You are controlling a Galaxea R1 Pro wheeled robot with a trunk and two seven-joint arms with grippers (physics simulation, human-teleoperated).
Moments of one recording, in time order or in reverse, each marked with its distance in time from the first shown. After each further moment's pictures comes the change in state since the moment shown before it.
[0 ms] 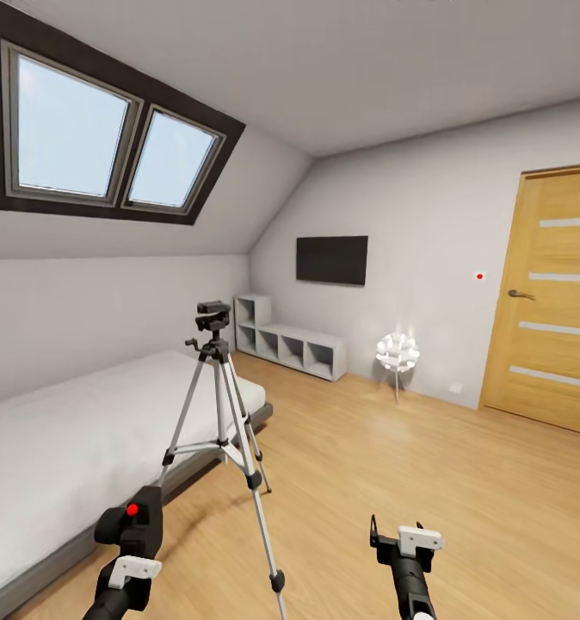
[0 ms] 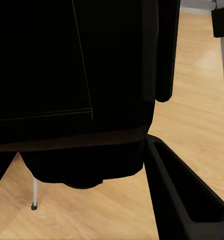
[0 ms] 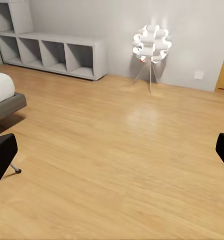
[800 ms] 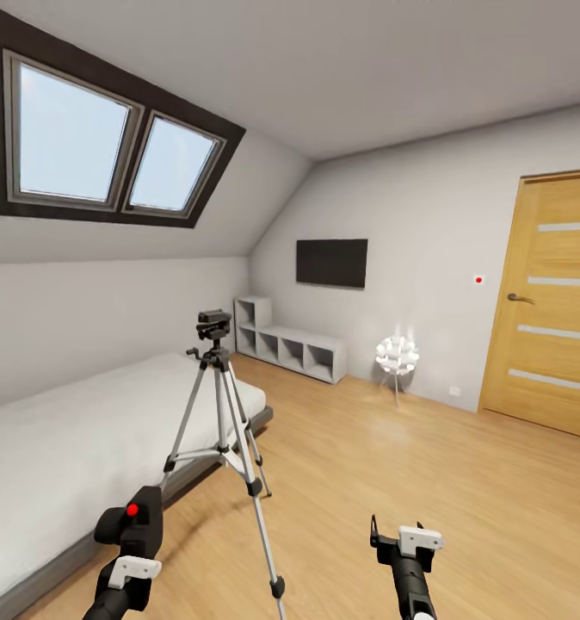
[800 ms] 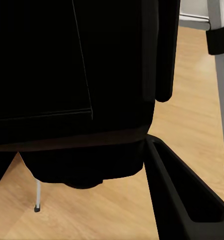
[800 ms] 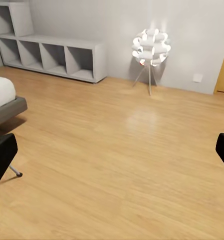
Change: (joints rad) left arm 0.000 0.000 0.000 0.000 0.000 0.000 0.000; right arm 0.000 -0.001 0.000 0.000 0.000 -0.001 0.000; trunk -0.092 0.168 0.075
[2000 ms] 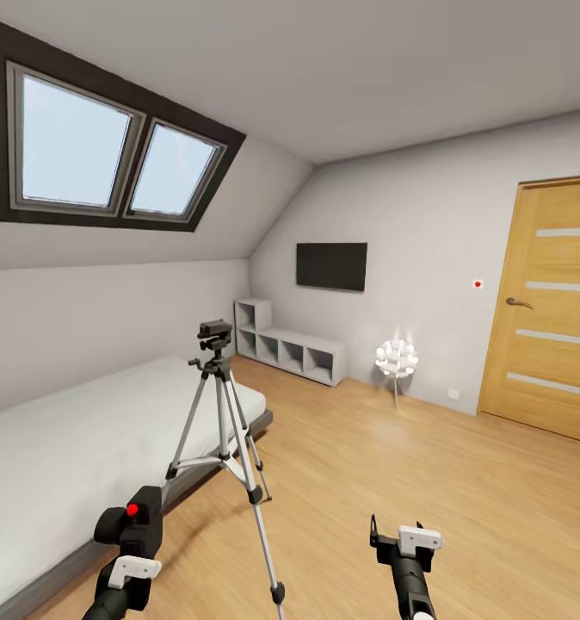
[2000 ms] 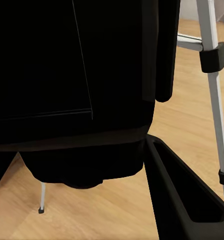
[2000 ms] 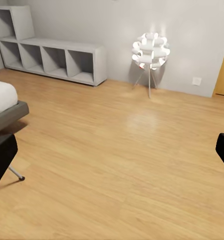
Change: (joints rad) left arm -0.001 0.001 0.000 0.000 0.000 0.000 0.000; right arm -0.001 0.001 0.000 0.000 0.000 0.000 0.000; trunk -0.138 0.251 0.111
